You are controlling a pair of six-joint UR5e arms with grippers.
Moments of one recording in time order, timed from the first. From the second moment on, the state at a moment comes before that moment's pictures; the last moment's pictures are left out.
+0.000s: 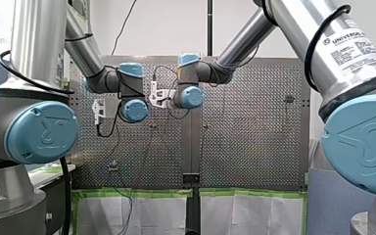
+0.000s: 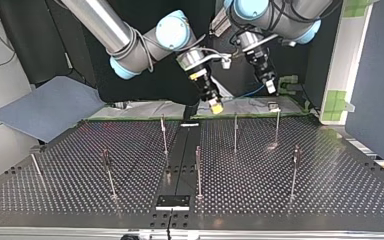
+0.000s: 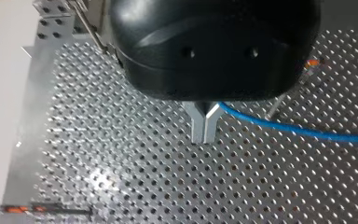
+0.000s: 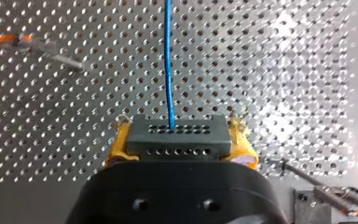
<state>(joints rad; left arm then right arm) -0.36 -1.66 -2.25 -2.23 -2.36 -1.48 2.48 -1.04 1.48 -0.47 1.61 1.60</state>
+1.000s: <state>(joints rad) -0.09 -1.60 -2.12 -2.35 -2.19 -1.59 2.48 -1.03 1.26 -0.29 1.56 1.68</state>
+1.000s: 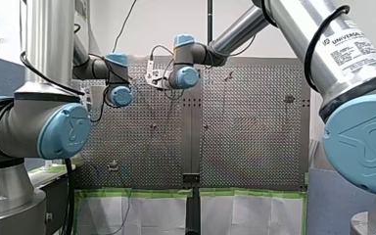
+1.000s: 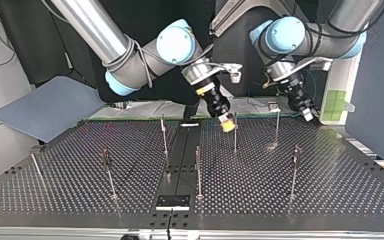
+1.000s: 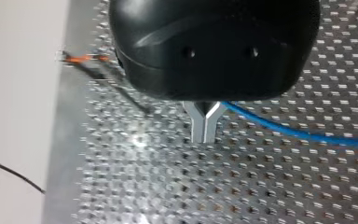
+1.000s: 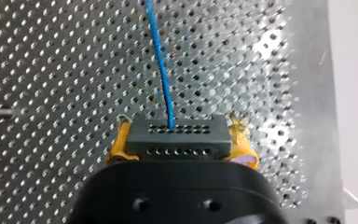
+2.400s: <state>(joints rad) -0.01 -1.59 -1.96 -2.49 -2.03 -1.63 2.50 -0.96 1.01 -0.17 1.51 1.77</state>
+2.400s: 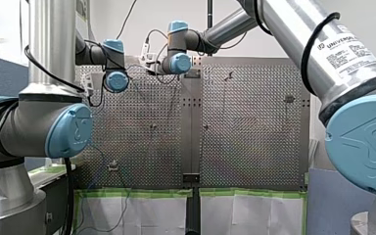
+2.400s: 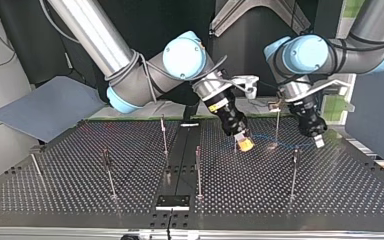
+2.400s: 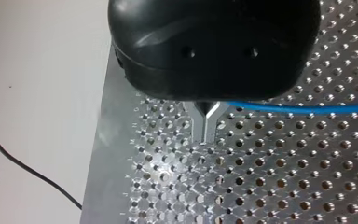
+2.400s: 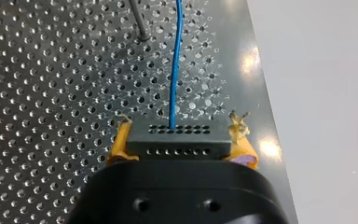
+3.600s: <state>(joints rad) 0.05 -1.65 -1.91 -2.49 -1.90 -1.65 2.48 -0.93 0.96 -0.15 1.51 1.79</state>
